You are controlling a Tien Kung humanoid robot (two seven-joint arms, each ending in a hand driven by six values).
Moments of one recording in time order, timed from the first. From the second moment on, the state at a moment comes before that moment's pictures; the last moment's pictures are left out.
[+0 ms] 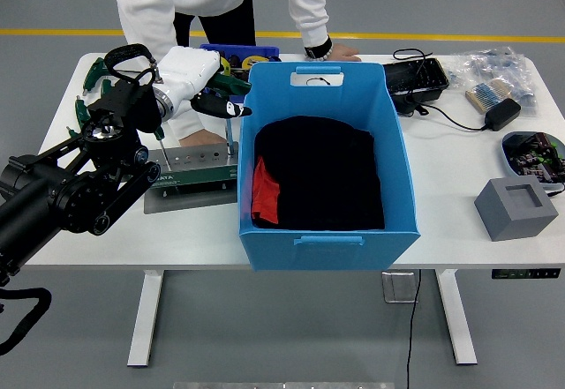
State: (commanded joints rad) left arm -0.84 0.18 -0.81 -0.92 2.17 0.06 0.15; right arm 0.04 -0.15 0.64 0.18 -0.17 -0.09 -0.04
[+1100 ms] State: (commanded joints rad) left arm -1.02 0.32 -0.75 -1.04 2.09 0.02 0.14; right arm 0.04 -0.15 0.66 0.18 -0.18 -0.09 -0.04
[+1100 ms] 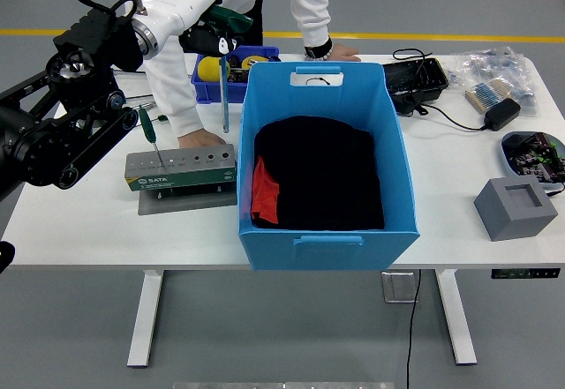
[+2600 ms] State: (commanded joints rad) left arm -1.11 0.16 -0.34 -1.07 1.67 -0.05 0.12; right arm 0.05 -0.16 0.65 0.18 -0.18 -0.10 -0.03
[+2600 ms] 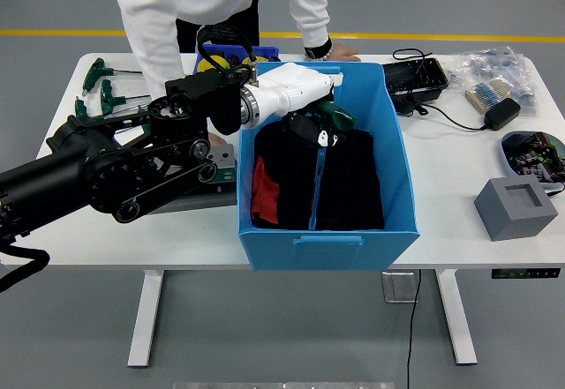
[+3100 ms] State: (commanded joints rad) left arm -1.12 0.08 -0.31 -0.95 1.59 -0.07 0.08; right arm 0.06 -0.17 0.63 0.18 -0.17 -0.10 -0.02
